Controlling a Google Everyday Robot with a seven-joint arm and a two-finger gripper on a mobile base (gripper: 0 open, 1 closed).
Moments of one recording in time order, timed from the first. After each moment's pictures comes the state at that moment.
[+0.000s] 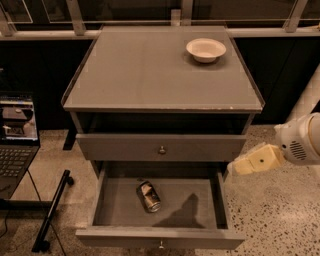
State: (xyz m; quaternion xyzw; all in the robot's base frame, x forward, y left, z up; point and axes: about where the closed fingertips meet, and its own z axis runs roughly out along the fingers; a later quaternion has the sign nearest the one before) arm 0.444 -0.235 0.840 -0.29 0.90 0.10 0.31
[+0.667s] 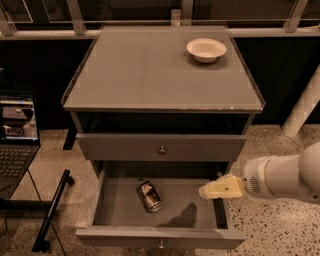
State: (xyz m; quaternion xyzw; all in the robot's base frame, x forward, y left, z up) arm 0.437 -0.196 0.733 -0.22 0.91 0.15 0.30
